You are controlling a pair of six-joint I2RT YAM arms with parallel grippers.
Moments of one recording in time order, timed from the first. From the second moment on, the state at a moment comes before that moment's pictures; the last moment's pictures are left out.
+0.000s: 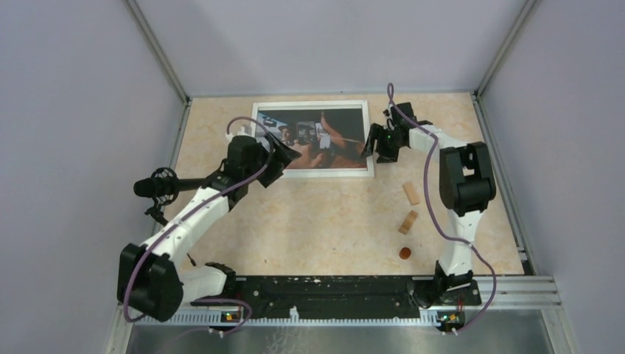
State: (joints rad) left arm -0.36 1.26 0.84 -0.22 0.07 -1.10; right arm 0.22 1.99 1.44 -0.44 -0.35 0.43
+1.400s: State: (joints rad) left arm -0.38 0.72 0.94 -0.13 0.32 -0.33; right arm 0.65 2.51 2.06 -0.22 -0.03 0.79
